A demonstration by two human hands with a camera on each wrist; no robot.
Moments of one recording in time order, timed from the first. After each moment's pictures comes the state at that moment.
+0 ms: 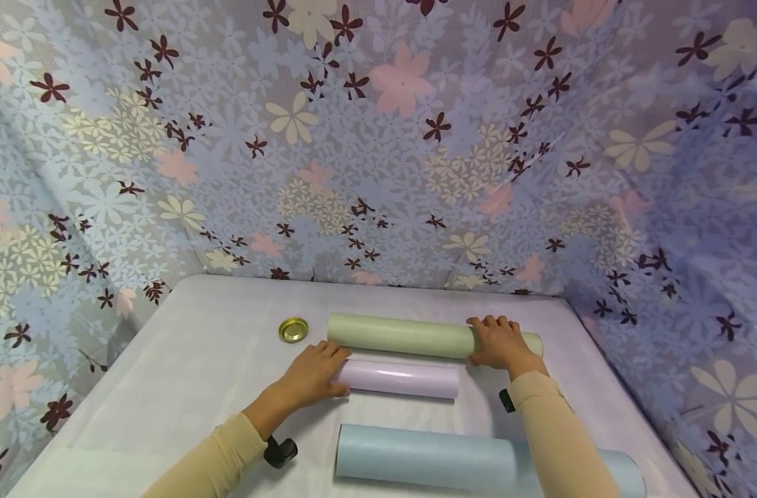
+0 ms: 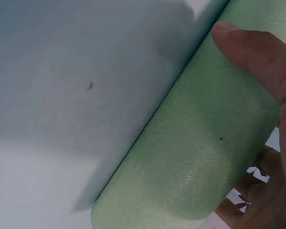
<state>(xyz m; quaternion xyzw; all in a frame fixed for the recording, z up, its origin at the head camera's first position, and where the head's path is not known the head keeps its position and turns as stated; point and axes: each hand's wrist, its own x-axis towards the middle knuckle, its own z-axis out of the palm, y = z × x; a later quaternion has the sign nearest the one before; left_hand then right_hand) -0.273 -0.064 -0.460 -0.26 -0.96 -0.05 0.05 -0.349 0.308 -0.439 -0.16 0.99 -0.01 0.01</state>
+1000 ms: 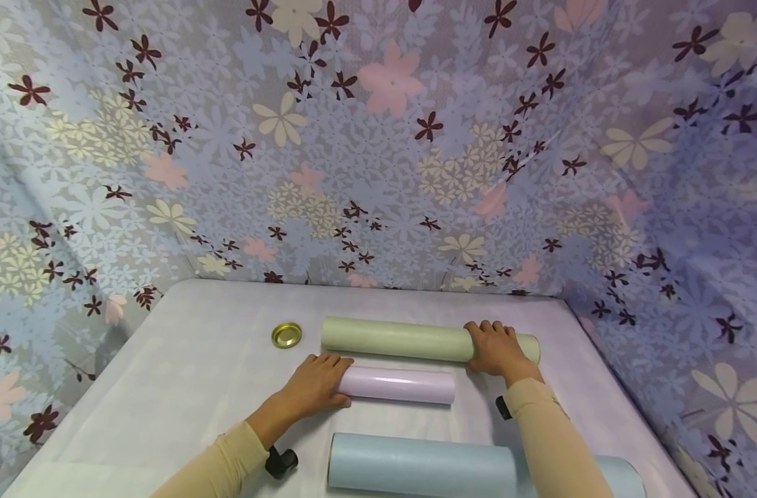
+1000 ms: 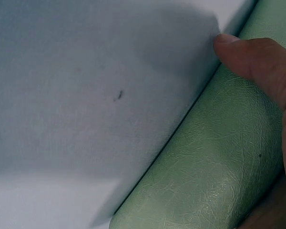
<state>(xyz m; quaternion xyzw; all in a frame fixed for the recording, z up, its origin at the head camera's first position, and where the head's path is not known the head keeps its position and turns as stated) -0.280 -0.050 -0.478 -0.26 -0.96 -0.04 0.04 -0.356 0.314 -0.456 -0.16 0.99 -0.01 0.00</state>
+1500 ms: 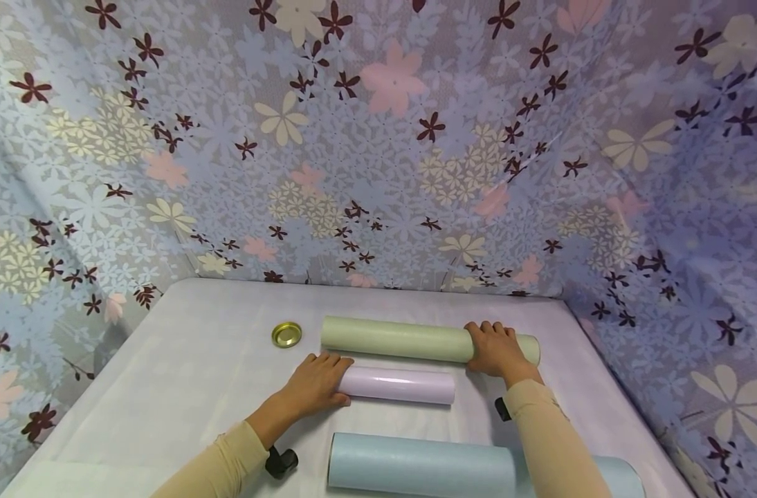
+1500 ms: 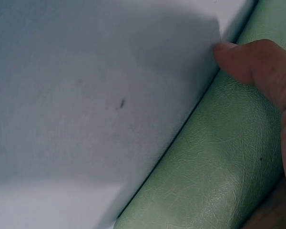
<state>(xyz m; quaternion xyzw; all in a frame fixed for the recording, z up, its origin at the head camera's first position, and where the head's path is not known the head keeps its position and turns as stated) -0.280 -0.052 -0.479 -0.26 -0.96 -0.04 0.06 -0.355 0.311 -0.455 -0.15 0.99 -0.01 0.00</state>
